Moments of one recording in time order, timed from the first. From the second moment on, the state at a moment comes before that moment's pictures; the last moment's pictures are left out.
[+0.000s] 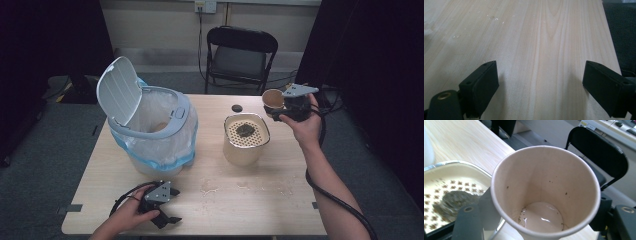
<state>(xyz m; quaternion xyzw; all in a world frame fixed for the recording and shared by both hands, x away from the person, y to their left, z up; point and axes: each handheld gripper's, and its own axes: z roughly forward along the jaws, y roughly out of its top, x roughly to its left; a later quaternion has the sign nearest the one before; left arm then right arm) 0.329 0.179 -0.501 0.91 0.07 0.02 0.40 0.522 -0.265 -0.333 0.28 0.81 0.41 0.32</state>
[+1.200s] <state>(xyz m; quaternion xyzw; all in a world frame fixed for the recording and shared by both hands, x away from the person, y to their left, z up) 0.330 0.179 -0.500 0.91 0.07 0.03 0.40 0.511 -0.232 -0.304 0.29 0.80 0.46 0.23</state>
